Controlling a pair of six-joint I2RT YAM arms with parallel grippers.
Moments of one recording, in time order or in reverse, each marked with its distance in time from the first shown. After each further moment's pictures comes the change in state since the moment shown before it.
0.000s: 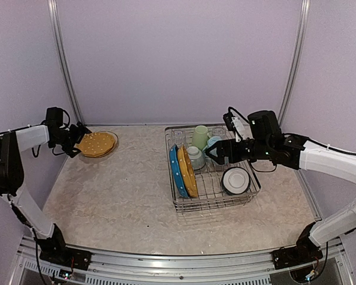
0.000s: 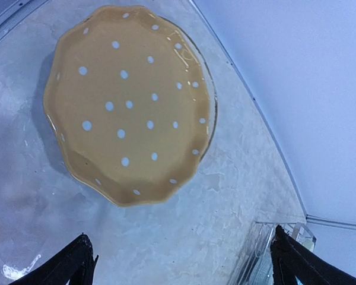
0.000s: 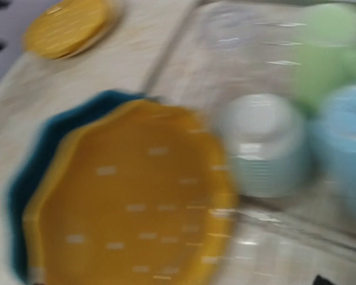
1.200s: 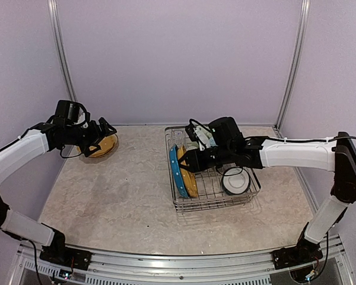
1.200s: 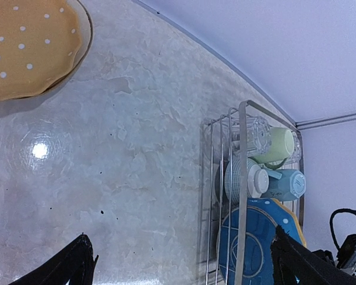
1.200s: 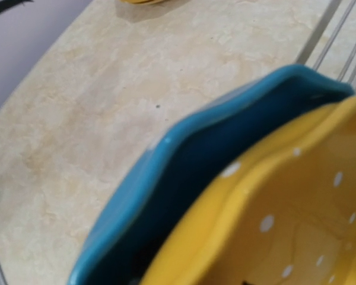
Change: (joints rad) left arm -0.394 -0.357 -0.091 -0.127 -0.071 0.067; right arm 0.145 0.359 0.181 0.138 -0.137 0.056
